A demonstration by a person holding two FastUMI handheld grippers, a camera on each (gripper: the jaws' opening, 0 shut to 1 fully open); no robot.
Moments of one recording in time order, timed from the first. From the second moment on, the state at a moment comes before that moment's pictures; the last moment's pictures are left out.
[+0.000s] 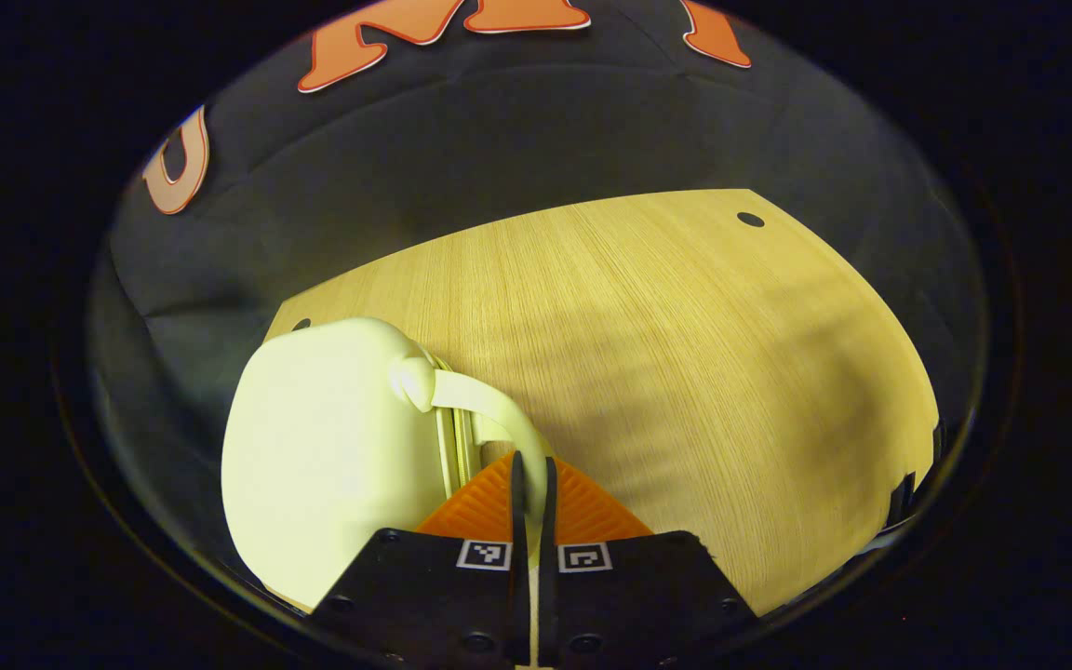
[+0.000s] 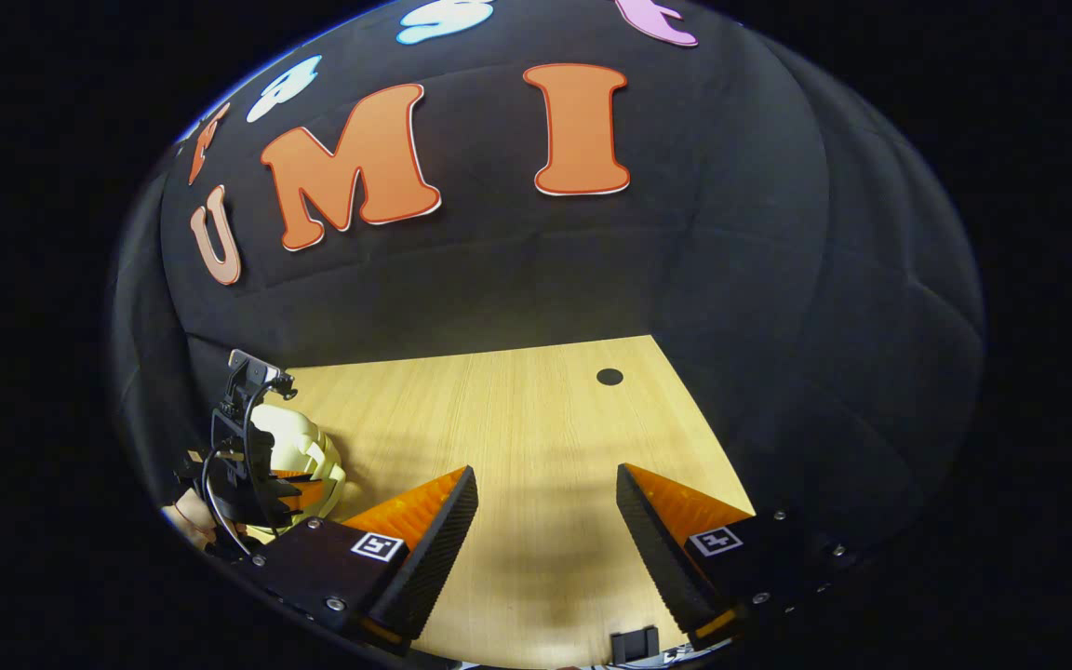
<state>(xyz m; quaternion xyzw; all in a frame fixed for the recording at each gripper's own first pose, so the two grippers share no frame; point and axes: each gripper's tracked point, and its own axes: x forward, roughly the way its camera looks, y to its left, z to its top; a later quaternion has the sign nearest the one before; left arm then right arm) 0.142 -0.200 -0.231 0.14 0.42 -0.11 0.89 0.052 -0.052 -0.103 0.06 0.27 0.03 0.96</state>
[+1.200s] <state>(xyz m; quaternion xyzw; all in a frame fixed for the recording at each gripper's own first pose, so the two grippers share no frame) 0.166 -0.160 0.049 0.03 0.08 -0.05 0.99 0.042 0.057 0.061 0.05 0.02 0.04 1.00</state>
